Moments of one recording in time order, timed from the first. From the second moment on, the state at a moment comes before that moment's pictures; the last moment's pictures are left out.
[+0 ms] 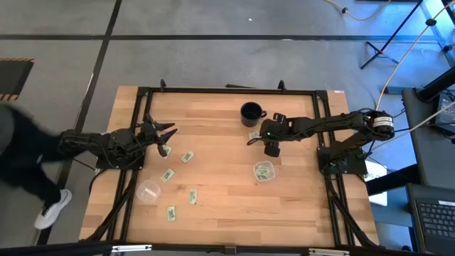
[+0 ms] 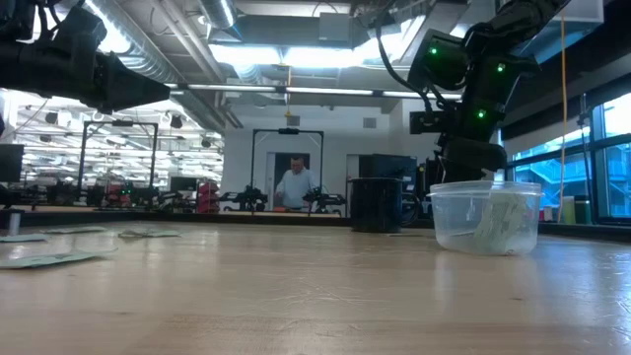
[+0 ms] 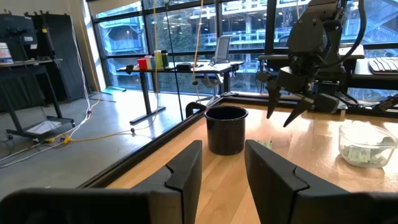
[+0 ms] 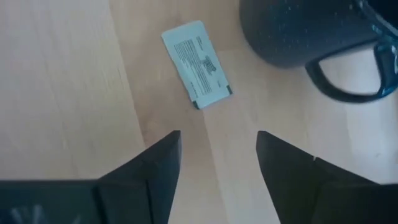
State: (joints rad) left arm -0.10 0.00 0.04 -0.01 -0.61 0.04; right arm -0.17 1.47 0.78 -0.47 0.30 -0.04
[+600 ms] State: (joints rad) left arm -0.10 0.00 0.04 -0.01 -0.61 0.13; right arm -0.17 1.52 0.78 -0.38 0.30 -0.32
